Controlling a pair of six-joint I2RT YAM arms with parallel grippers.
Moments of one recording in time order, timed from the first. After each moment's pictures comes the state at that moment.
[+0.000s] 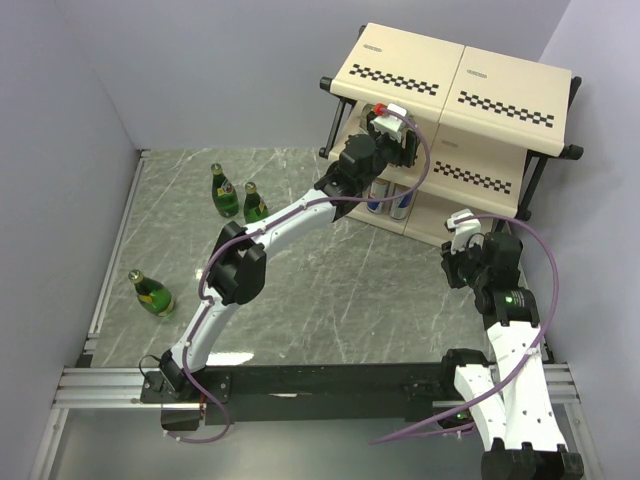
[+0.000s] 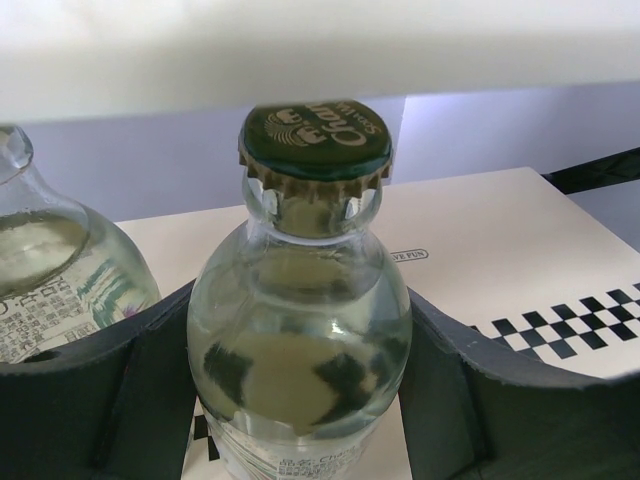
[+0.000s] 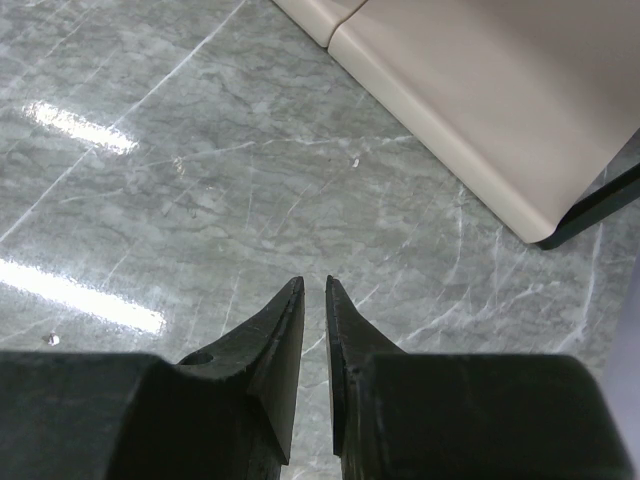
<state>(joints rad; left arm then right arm) -0.83 2.32 2.18 0.37 -0.15 -0.03 -0.07 0.68 0.72 -0.67 -0.27 -0.34</state>
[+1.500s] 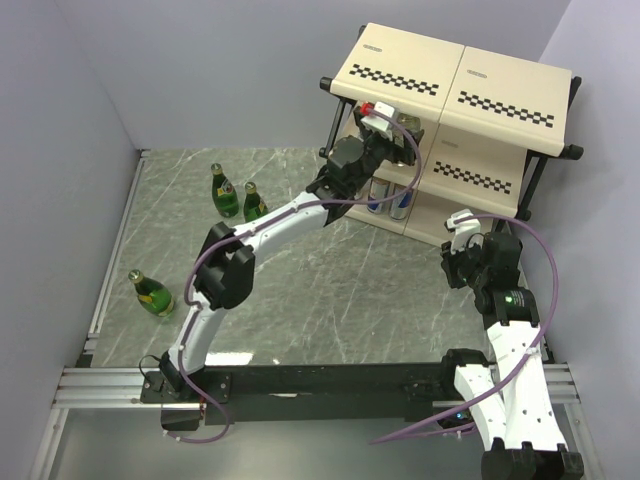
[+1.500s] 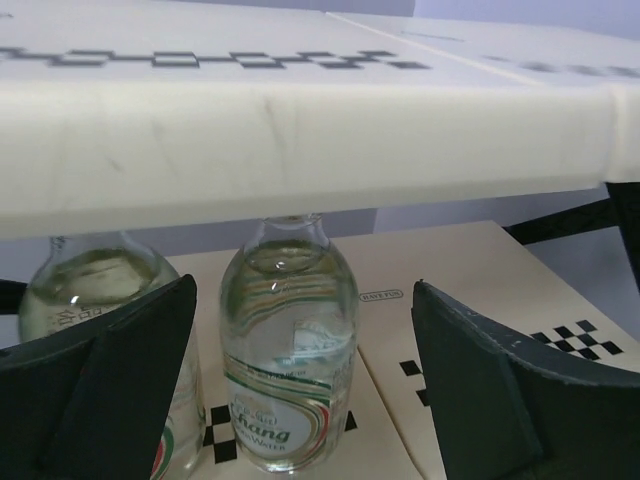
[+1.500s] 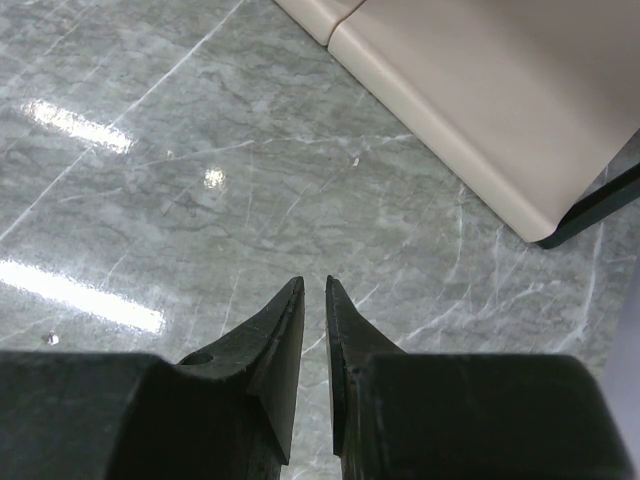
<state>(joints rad) -0.83 2.22 2.03 0.53 -0.15 -0.05 -0.07 0.68 0.72 -0.67 -0.27 -0.34</state>
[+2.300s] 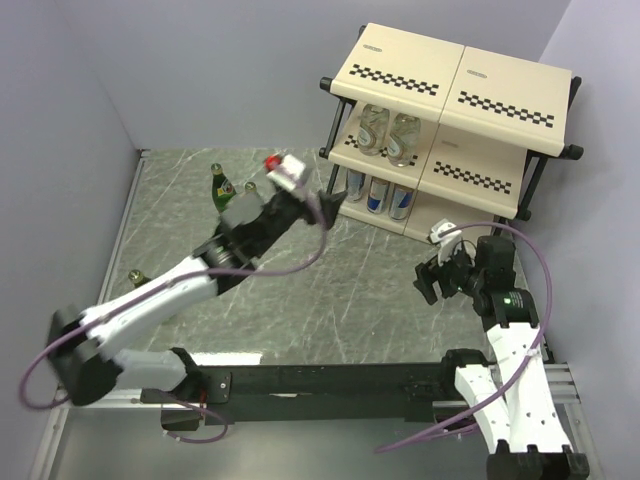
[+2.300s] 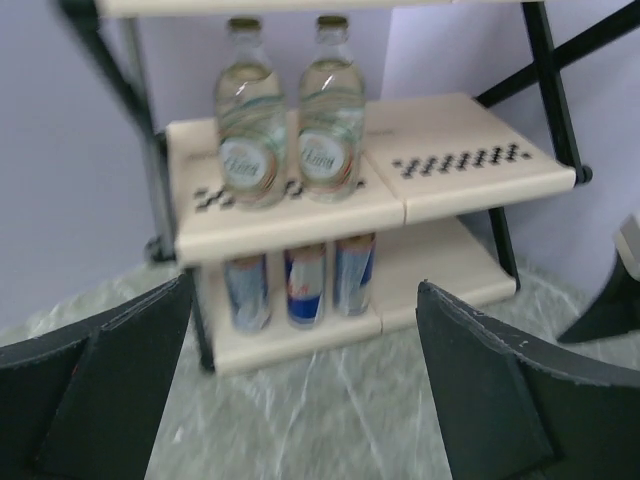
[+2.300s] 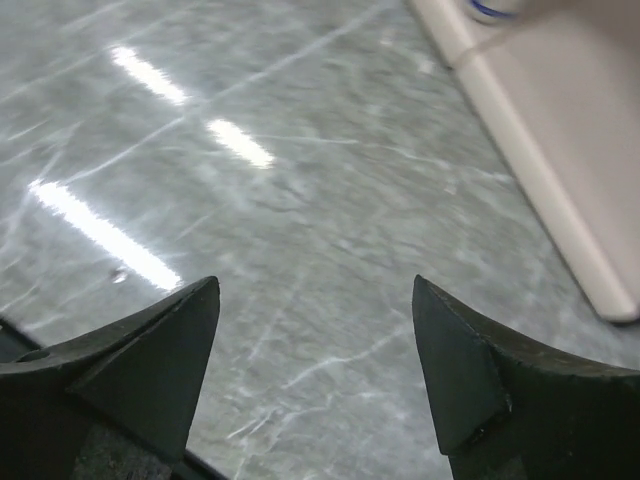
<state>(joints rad) -0.85 1.30 1.10 0.37 -0.12 -0.02 -0.03 0.67 0.71 -0.75 -0.47 -0.47</state>
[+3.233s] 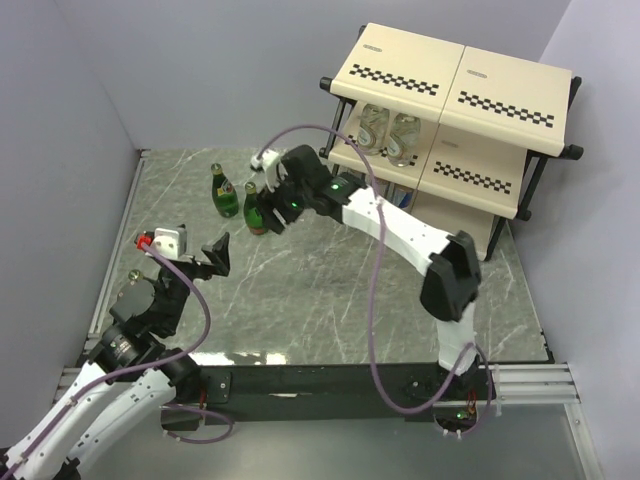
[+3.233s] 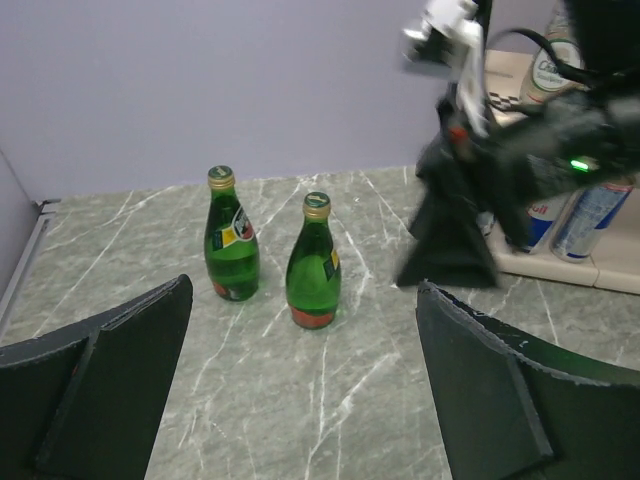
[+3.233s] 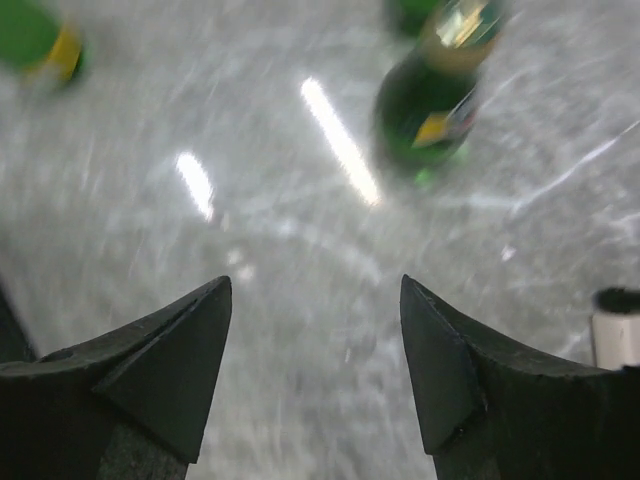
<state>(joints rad) -0.69 0.36 0.62 -0.12 -0.50 0.00 0.80 1.92 1.82 -0.58 -0.25 -0.12</state>
